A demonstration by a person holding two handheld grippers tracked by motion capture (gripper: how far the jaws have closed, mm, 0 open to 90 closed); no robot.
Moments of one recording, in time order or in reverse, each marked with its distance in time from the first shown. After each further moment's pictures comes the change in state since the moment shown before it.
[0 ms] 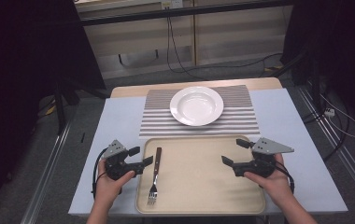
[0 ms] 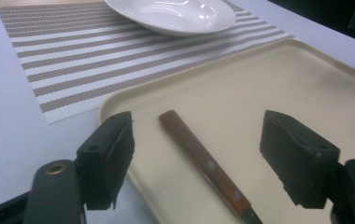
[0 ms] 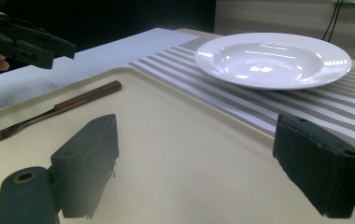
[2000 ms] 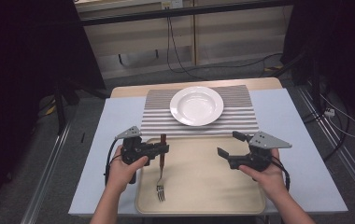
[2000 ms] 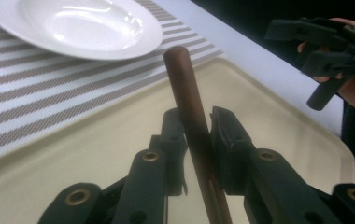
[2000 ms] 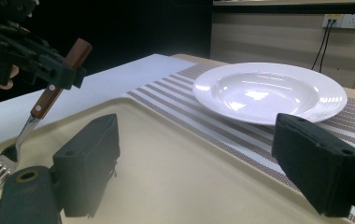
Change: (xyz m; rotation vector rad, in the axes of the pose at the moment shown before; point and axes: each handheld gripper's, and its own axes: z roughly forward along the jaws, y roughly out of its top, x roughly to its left) left arm -0.018 0.043 0.041 0.049 -0.265 -0.069; right arm 0.003 0.019 0.012 -0.089 -0.012 0.004
